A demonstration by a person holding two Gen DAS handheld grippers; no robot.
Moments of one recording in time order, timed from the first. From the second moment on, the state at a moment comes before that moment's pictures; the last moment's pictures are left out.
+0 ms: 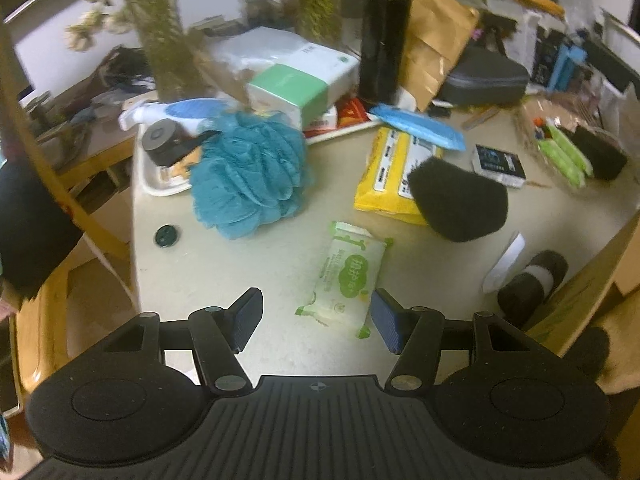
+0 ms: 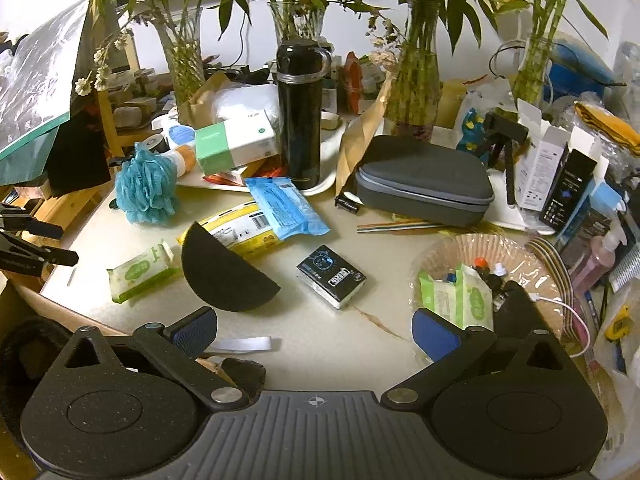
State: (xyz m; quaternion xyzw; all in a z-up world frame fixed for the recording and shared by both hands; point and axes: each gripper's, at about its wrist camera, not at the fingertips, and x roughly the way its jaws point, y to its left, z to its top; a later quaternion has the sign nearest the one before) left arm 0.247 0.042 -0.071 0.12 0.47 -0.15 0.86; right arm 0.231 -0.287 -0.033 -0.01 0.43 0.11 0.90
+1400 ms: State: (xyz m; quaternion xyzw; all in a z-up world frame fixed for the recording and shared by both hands) left arm 0.290 0.020 -0.136 0.16 0.47 -0.21 0.84; right arm 0.284 -0.311 -0.096 0.00 0.42 0.13 0.90
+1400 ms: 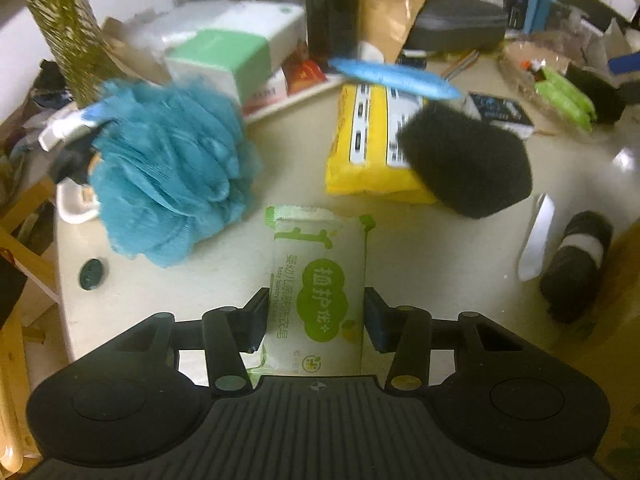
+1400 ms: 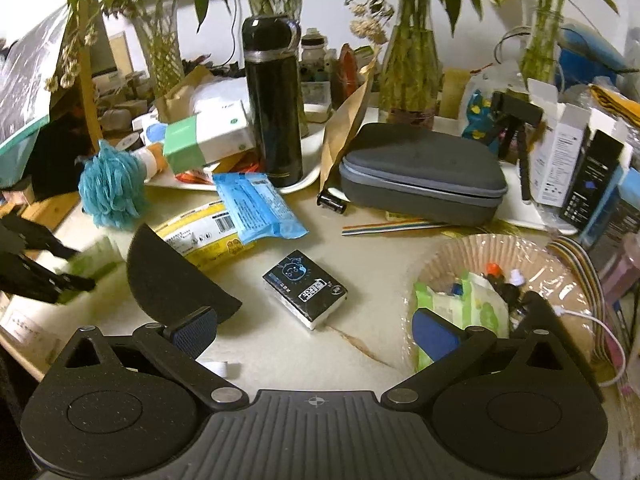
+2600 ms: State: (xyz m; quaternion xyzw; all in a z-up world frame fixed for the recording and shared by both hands) left arm 0.221 0.049 -0.029 0.04 0.41 -0.08 0.91; right arm 0.369 -0.267 -0.192 -0.09 0.43 0.16 0.89
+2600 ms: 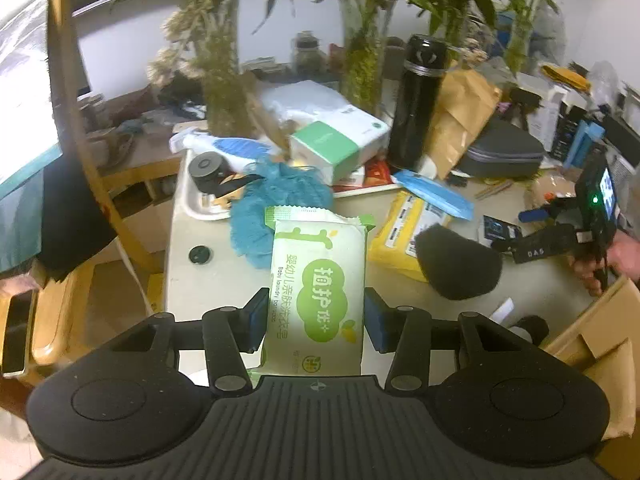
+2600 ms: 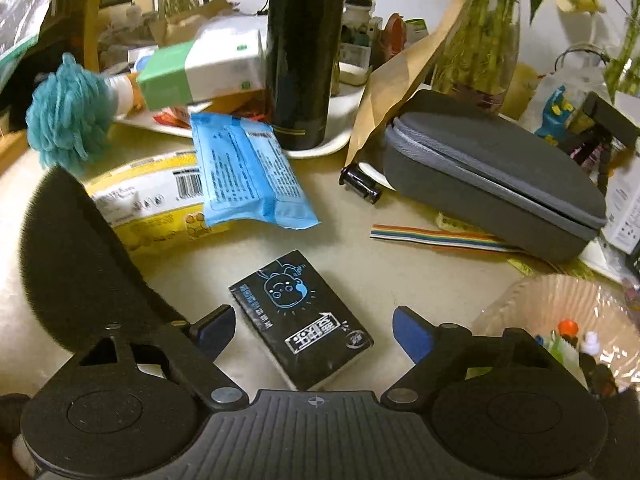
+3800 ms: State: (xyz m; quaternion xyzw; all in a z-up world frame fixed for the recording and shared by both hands) left arm 0.139 0.023 0.024 0.01 0.38 -0.14 0.92; right arm 0.238 -0.296 -0.035 0.02 0.38 0.19 0.91
